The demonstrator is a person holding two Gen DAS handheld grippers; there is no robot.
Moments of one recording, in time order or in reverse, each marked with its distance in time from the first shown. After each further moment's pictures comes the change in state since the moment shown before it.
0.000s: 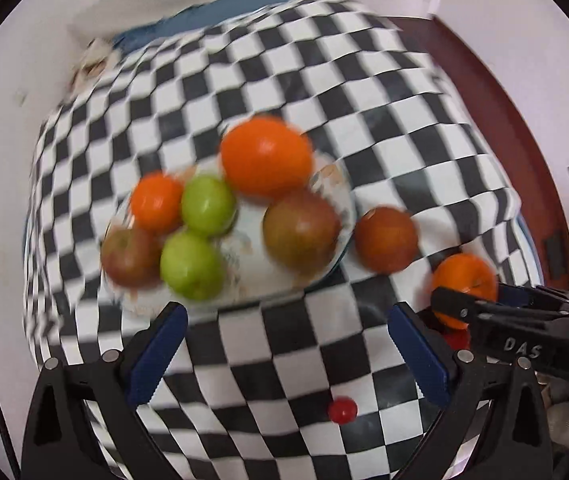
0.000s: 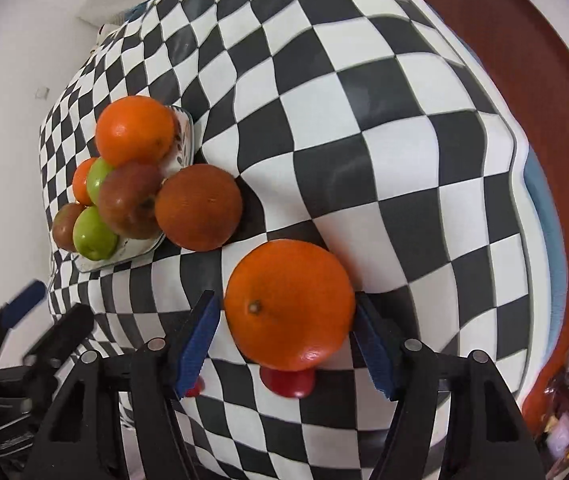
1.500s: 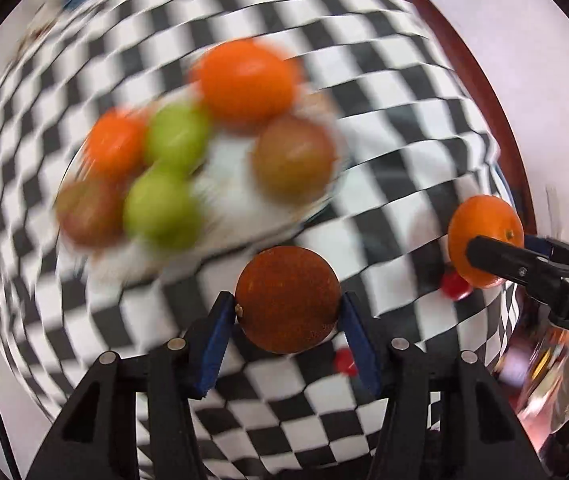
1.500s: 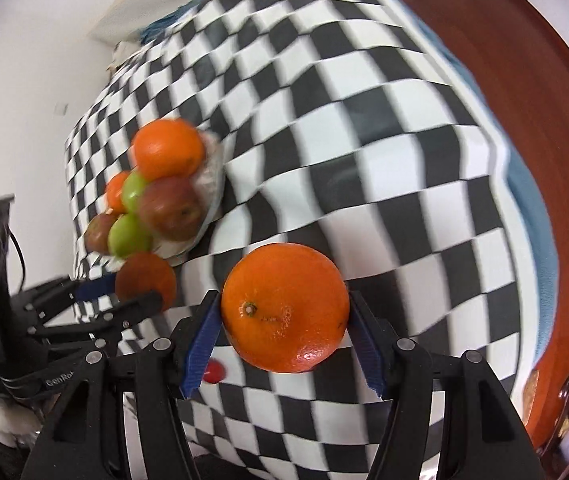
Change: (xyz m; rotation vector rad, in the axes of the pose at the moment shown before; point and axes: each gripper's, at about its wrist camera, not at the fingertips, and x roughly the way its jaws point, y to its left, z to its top) left arm 0.026 0.048 -0.038 -0.038 0.213 -0.188; right arm -0.036 0.024 -0.016 -0.042 -0.036 0.065
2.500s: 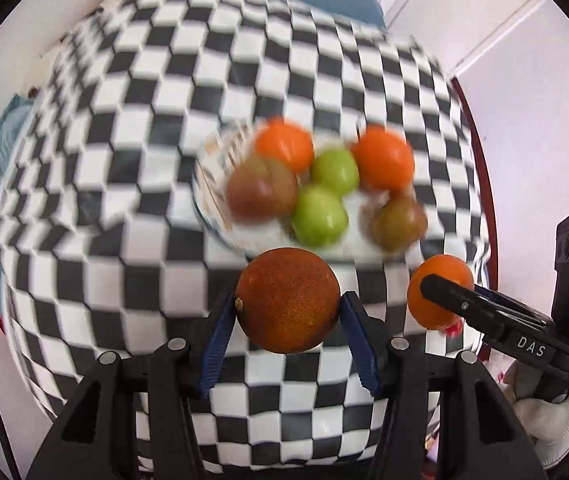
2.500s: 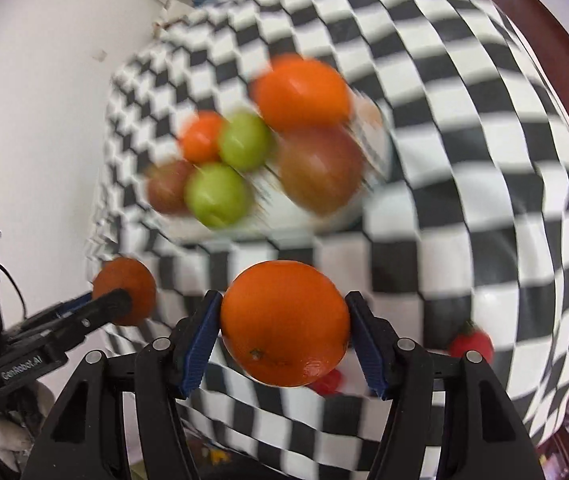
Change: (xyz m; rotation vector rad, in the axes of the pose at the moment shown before) left arm -0.080 0.117 -0.036 -0.306 -0.201 -0.120; right arm 0.032 0.132 0.006 -0.161 -0.006 0.029
